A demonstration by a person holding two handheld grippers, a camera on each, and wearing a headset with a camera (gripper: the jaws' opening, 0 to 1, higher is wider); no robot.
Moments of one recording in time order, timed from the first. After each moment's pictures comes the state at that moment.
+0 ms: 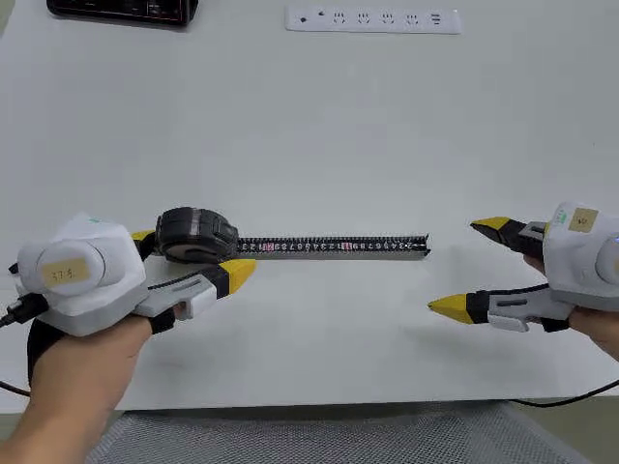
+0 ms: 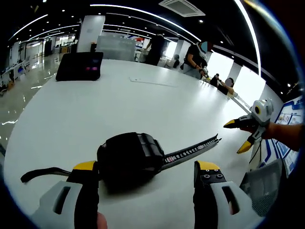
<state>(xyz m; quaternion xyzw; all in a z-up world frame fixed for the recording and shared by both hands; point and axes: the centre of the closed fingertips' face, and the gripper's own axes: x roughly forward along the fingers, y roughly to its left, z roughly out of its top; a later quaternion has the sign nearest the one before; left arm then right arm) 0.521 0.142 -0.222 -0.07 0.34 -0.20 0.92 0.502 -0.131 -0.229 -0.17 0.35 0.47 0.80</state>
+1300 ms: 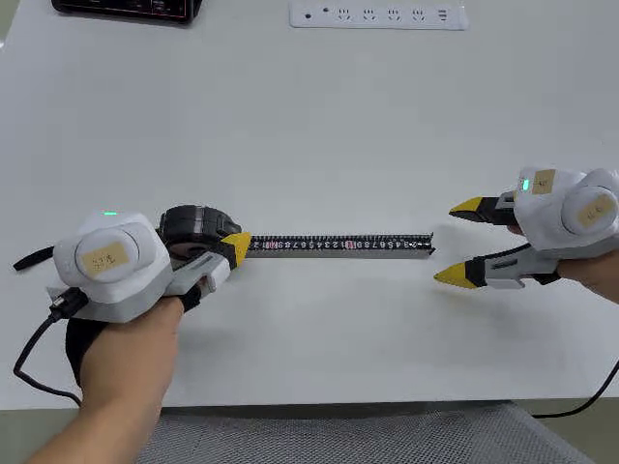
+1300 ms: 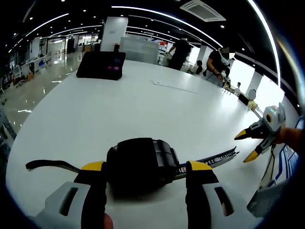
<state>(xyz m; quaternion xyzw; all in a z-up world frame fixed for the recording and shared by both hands) 0.536 0.154 -0.229 -0.08 0.34 -0.10 0.93 0.523 -0.125 -0.246 -0.25 0.36 0.53 0.72</state>
